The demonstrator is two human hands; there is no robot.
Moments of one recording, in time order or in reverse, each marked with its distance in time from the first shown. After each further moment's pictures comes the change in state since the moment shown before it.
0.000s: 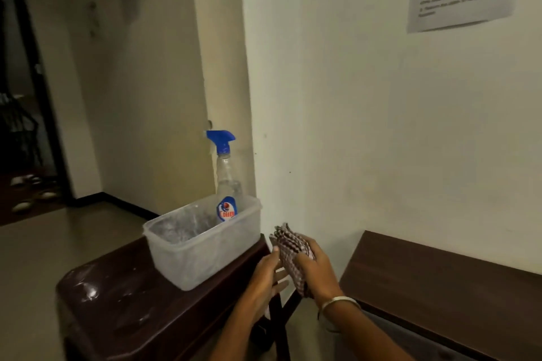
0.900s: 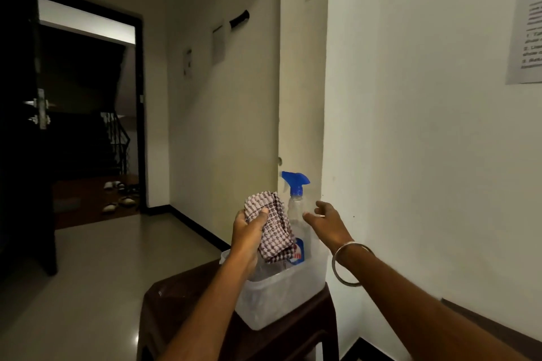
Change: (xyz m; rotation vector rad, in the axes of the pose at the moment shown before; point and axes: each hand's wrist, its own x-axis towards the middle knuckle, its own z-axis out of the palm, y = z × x) left_hand -0.002 0.177 -0.112 -0.170 0.443 0.450; right_hand 0.092 -0.148 0.110 -0.285 -0.115 -0.076
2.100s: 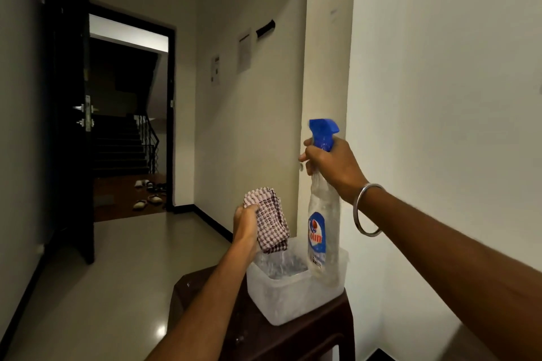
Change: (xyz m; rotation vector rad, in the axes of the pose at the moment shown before) left_hand 0.007 0.037 -0.030 -0.013 0.138 -0.020; right_hand -0.038 -0.151 -0.021 0.096 -0.042 -0.499
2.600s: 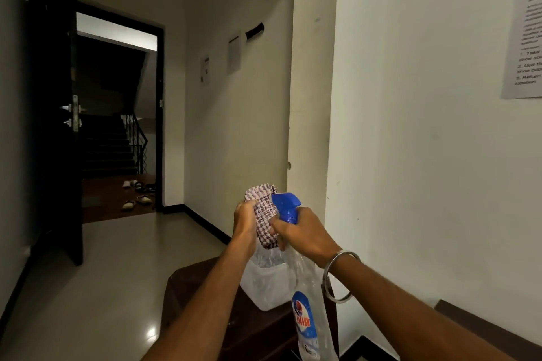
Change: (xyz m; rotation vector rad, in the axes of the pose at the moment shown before) left_hand -0.035 0.008 0.016 -0.037 -0.061 -0.086; right_hand -0.100 0.038 0.030 -0.160 -0.228 0.255
